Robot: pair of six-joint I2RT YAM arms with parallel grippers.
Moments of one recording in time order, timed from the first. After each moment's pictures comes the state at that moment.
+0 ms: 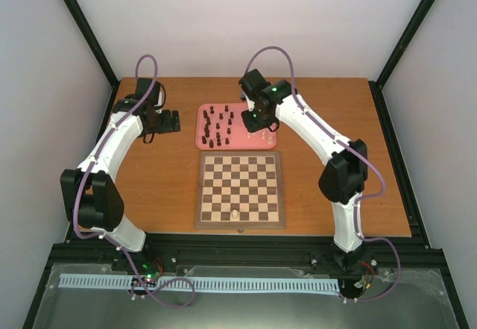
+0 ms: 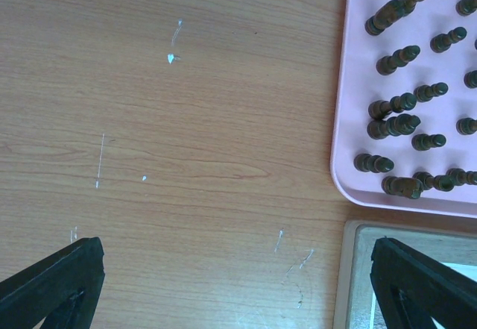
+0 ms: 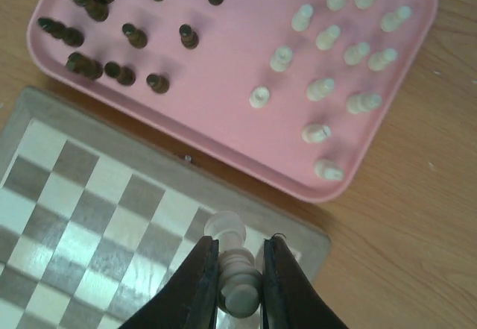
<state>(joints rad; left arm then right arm) -0.12 1.58 1.40 -0.90 -0.08 -0.28 0.63 2.06 2.04 -1.15 0.05 0.15</state>
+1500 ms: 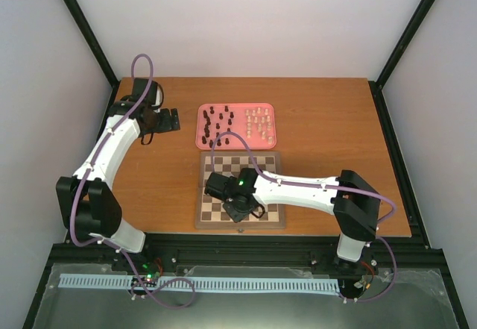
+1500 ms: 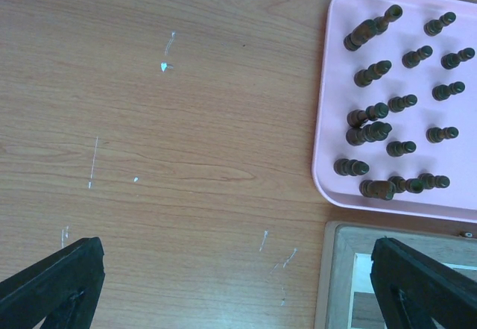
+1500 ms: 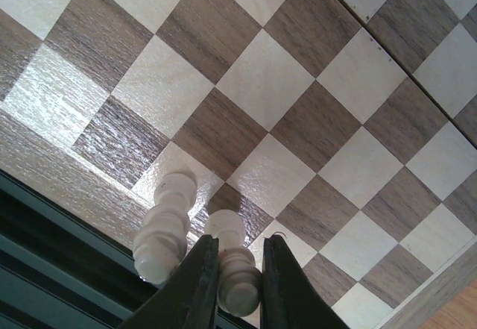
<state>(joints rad) -0.12 1.53 1.38 -0.88 -0.06 -0.30 1.22 1.75 1.31 -1.01 0.16 0.50</state>
